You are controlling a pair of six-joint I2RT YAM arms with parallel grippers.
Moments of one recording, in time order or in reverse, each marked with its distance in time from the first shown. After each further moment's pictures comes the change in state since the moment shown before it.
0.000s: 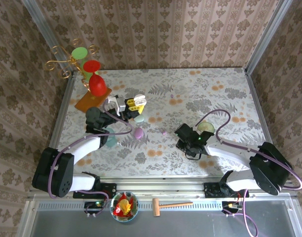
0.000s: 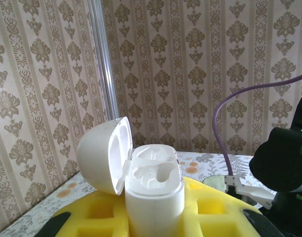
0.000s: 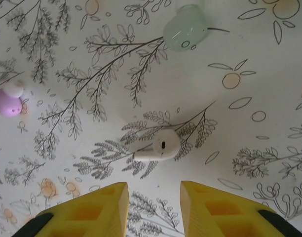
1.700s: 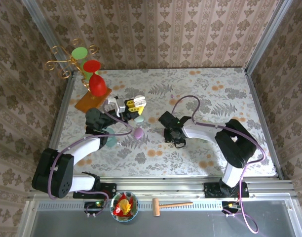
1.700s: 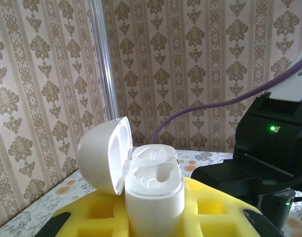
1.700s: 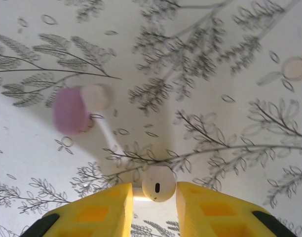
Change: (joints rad) left arm 0.003 -0.012 -0.018 -0.001 -0.001 0.000; right arm -0.019 0.429 0.381 -0.081 -0.051 -0.543
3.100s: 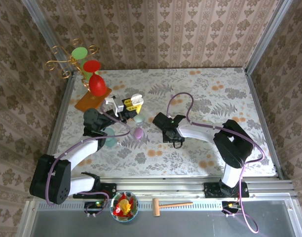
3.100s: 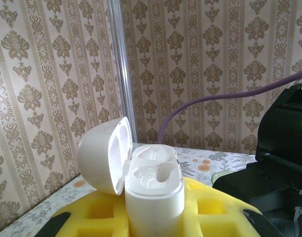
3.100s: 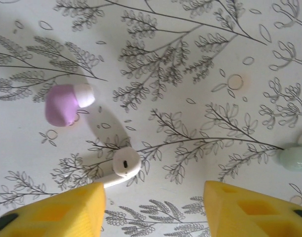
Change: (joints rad) left arm 0.010 -0.064 -0.011 -0.083 -0.063 0.030; right arm 0.072 0.016 0.091 -0.160 0.188 -0.005
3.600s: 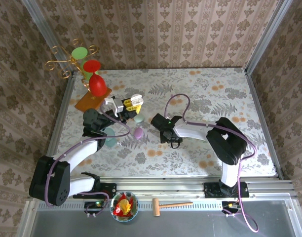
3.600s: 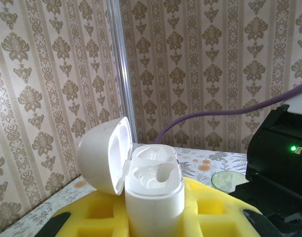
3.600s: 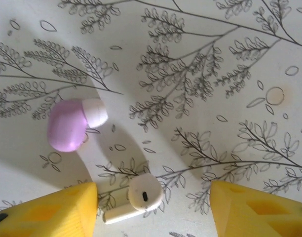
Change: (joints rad) left arm 0.000 -0.017 0.000 -0.018 0.000 0.008; right arm 0.000 0.063 -0.004 0.053 -0.004 -0.004
